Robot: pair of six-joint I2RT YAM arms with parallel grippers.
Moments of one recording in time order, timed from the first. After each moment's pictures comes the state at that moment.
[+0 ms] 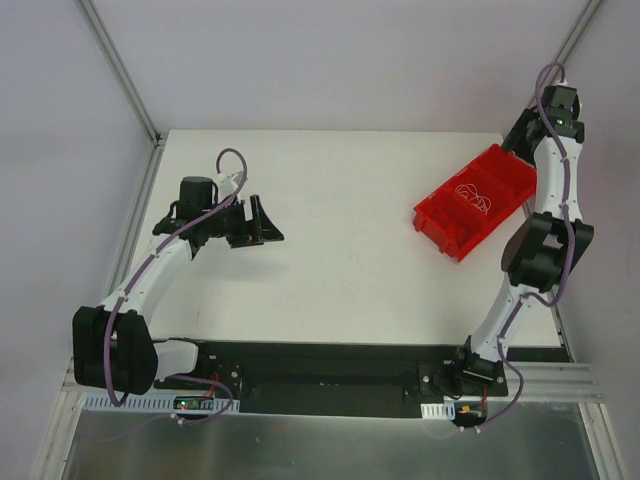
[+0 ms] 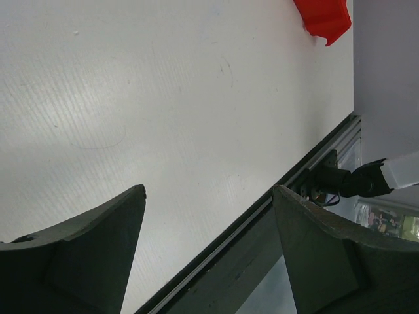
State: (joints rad) left arm -0.14 1.25 0.88 -0.41 0.75 -0.44; right arm -0.27 2.12 2.16 -0.87 0.18 0.24
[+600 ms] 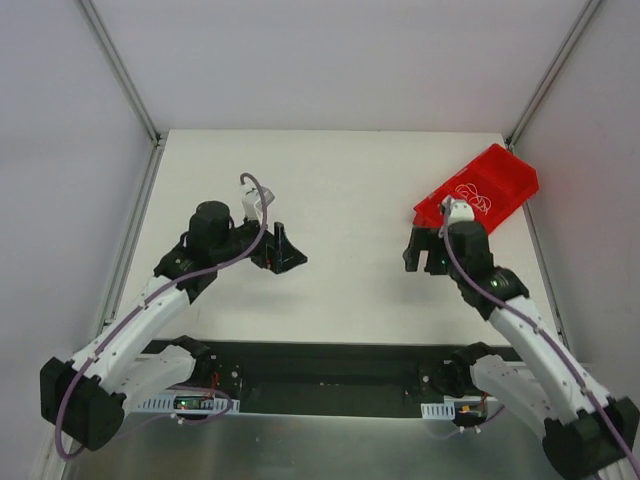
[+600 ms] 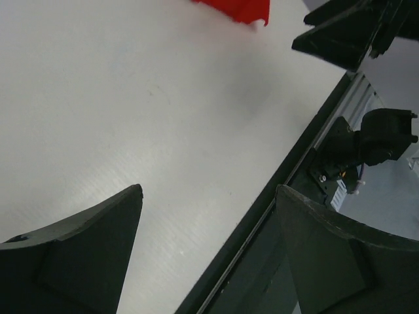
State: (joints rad) left arm -0.44 0.97 0.76 -0.26 0.59 -0.38; right arm 0.41 0.92 0.75 -0.51 0.12 0.30
